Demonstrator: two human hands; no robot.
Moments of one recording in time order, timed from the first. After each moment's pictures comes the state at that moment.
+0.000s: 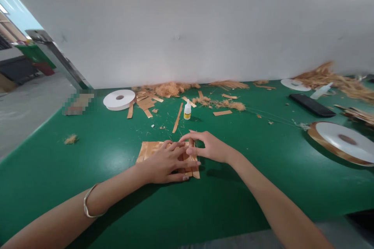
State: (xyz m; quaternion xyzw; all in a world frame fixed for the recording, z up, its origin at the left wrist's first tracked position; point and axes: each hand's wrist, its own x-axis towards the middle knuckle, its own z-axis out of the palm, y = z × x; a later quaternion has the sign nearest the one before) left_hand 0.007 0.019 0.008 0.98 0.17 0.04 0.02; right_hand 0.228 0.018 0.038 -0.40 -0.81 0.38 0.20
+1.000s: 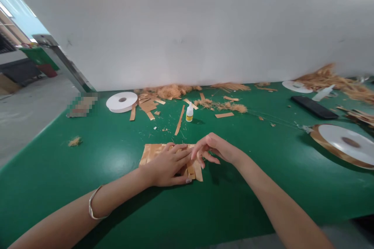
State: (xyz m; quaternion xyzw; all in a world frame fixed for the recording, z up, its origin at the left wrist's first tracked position) left_hand 0.006 0.018 0.005 0.98 0.19 0.07 0.06; right_hand 0.234 0.016 0.029 -0.20 -0.66 0.64 0.33
